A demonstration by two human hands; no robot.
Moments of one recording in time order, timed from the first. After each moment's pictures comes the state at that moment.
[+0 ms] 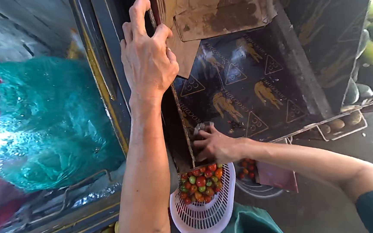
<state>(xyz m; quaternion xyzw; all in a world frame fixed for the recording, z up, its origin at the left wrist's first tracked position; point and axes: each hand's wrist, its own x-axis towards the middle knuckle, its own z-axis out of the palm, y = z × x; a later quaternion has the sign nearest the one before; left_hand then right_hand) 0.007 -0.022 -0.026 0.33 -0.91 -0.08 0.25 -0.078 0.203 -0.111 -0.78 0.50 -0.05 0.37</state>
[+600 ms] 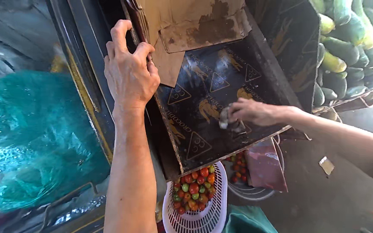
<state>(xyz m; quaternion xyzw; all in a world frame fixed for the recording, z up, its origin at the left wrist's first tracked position) 0.009 -0.023 -0.031 0.31 -0.90 -0.09 0.28 -0.232 0.261 -0.061 -0.71 0.63 -0.07 0.30</state>
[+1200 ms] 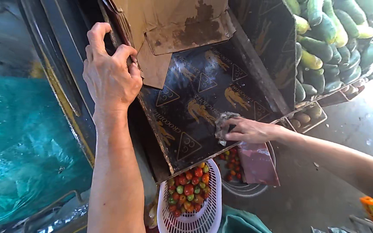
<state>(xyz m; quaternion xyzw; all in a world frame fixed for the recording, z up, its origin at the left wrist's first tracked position) 0.010 -0.021 -0.030 0.31 -0.91 -0.10 0.28 -0.187 0.302 -0.055 -0.52 0.73 -0.02 0.44</state>
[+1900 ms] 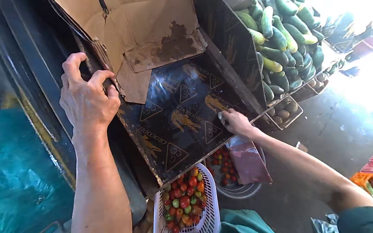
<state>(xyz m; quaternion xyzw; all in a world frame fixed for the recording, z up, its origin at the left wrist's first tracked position) 0.015 -0.022 -0.032 0.28 -0.91 -0.12 0.29 -0.214 0.328 -0.086 -0.32 0.92 0.01 0.22</state>
